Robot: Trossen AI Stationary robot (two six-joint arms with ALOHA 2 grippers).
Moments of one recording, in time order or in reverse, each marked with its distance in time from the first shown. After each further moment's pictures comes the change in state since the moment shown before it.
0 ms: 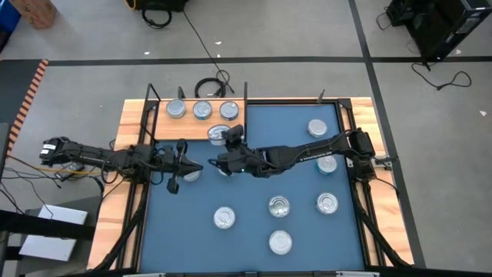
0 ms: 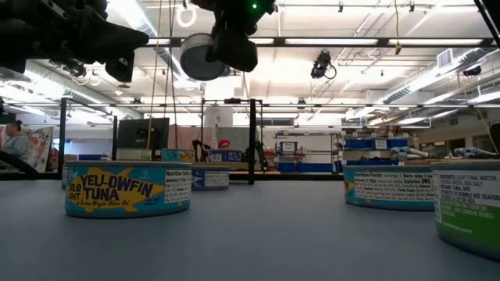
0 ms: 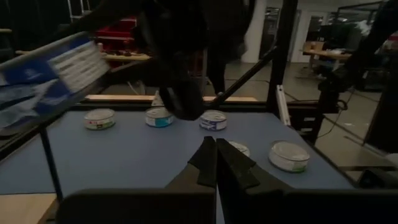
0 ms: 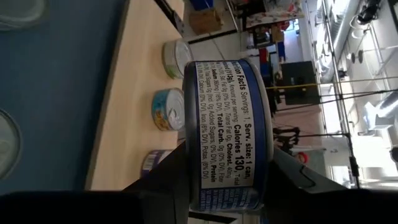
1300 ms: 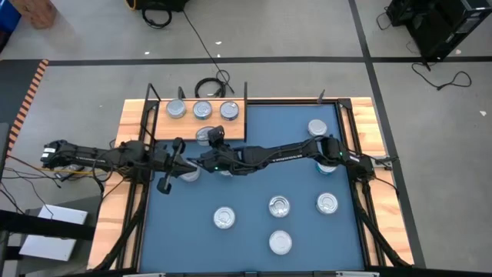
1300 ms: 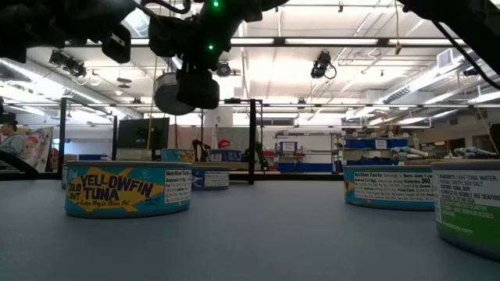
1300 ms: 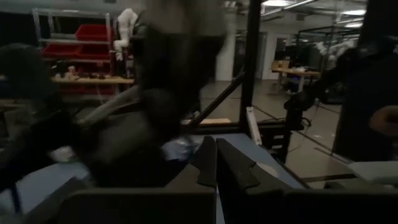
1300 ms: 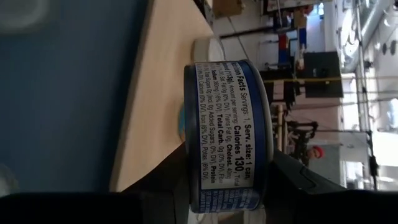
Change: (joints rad) left arm 0.012 -0.108 0.044 -0.054 0.133 0.001; right arm -0.060 0.327 0.368 -0.163 -0.027 0.053
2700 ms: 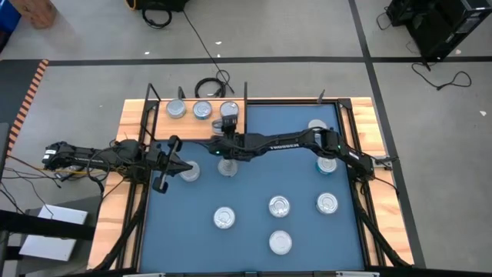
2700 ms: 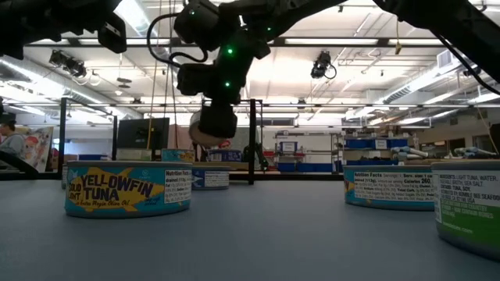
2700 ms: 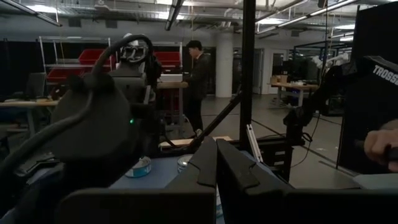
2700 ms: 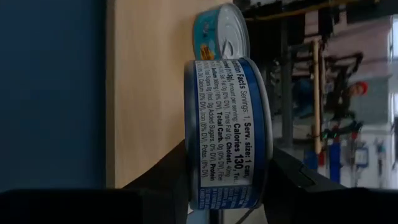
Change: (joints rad) left arm 0.000 -0.064 0.000 0.015 -0.001 0.027; right arm -0.116 0.000 -0.084 -0.145 -0.023 0.320
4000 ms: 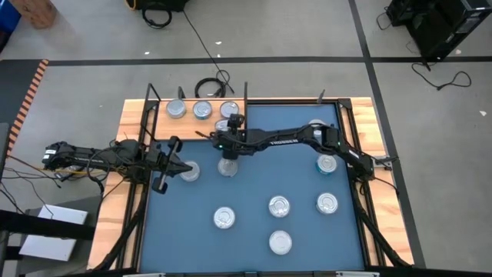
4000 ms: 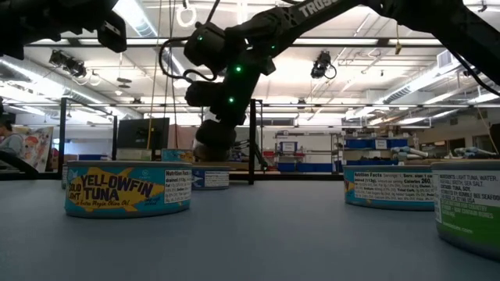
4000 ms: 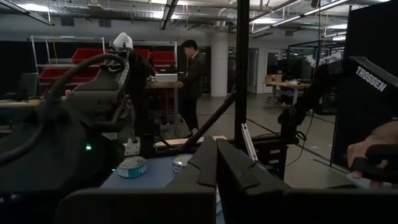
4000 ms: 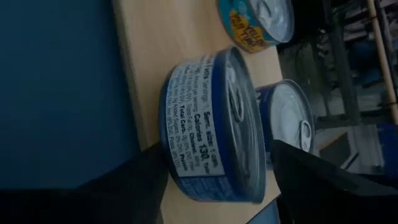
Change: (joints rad) left arm 0.000 0.000 0.000 0.001 0.022 0.000; right arm -0.061 -0.003 -0.082 0.020 -0.166 0.262
